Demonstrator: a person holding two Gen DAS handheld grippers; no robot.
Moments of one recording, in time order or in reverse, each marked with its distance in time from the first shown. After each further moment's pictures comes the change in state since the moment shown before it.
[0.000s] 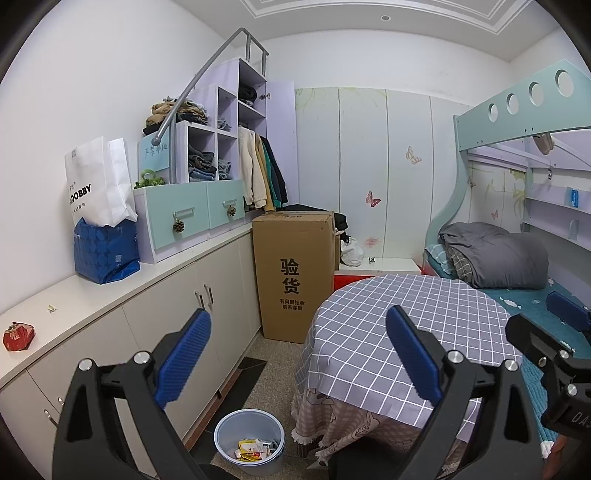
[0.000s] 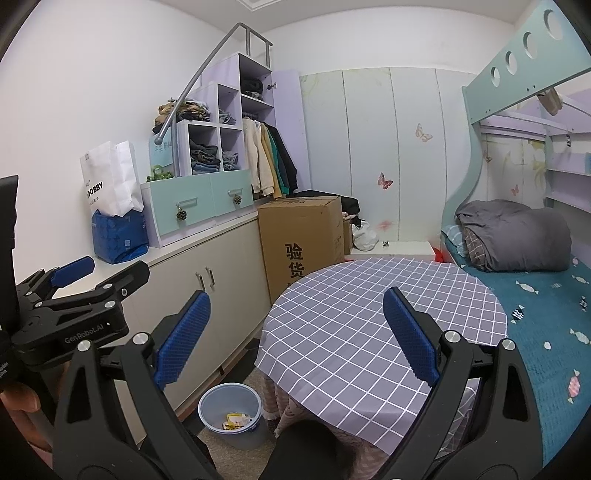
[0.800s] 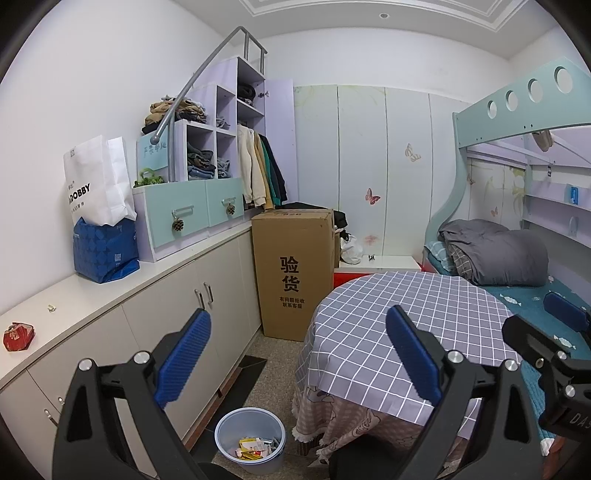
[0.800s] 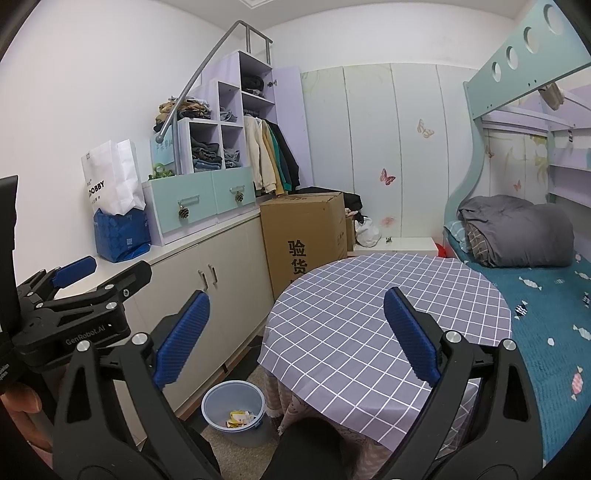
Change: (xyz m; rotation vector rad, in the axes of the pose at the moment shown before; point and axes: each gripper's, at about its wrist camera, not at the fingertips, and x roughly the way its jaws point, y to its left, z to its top) left arm 0.002 0.006 -0.007 0.000 0.009 -0.004; right arm 0.003 0.007 -0.003 0.007 0.011 0.007
